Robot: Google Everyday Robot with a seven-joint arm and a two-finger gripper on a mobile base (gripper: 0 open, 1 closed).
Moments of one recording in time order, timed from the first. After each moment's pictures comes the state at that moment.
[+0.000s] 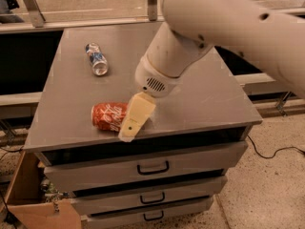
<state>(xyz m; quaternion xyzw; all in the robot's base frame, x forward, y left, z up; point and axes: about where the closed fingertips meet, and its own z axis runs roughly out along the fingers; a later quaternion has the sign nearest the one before) 0.483 0.031 0.880 -0.62 0.75 0.13 0.20</state>
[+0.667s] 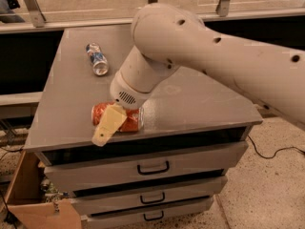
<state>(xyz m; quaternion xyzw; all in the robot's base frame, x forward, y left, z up) 0.487 0.097 0.845 -0.60 0.75 0.18 0.21</state>
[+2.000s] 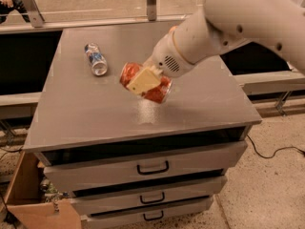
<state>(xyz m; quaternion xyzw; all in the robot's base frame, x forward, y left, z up) 0.539 0.024 0.915 -0.53 0.76 0.20 0.32</state>
